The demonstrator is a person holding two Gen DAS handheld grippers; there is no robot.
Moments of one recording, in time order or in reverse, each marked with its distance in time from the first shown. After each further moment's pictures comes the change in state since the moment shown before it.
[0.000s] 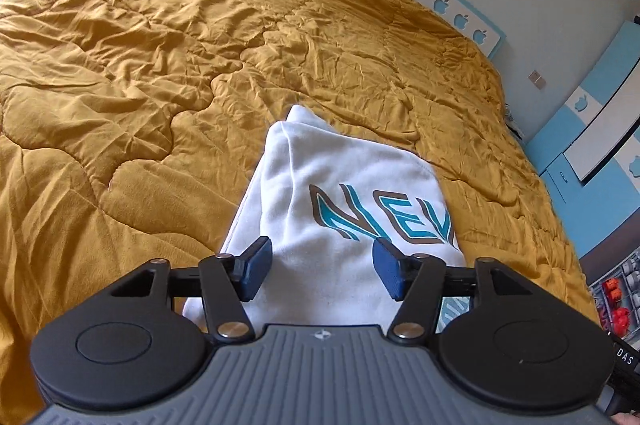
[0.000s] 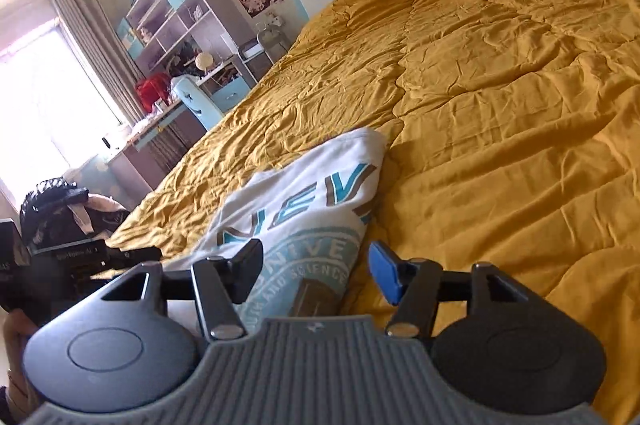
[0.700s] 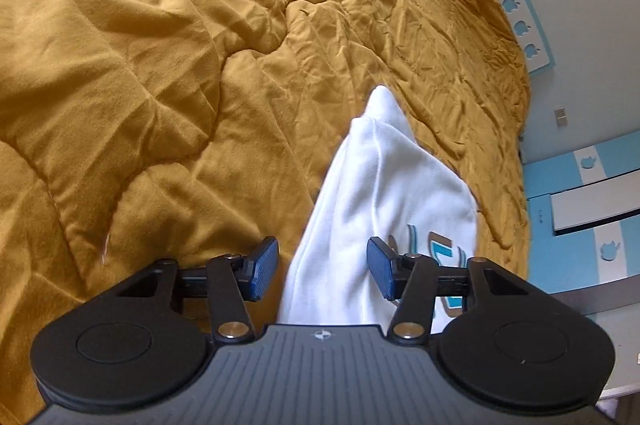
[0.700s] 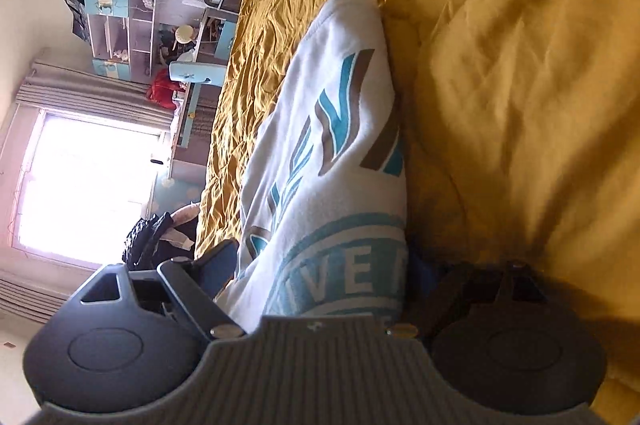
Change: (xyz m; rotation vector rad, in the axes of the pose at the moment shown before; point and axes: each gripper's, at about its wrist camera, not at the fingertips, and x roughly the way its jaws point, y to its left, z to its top) left arm 0.083 0.088 0.053 -0.338 0.235 -0.061; right arm 0.153 -0.051 0.005 0.540 0.374 0.239
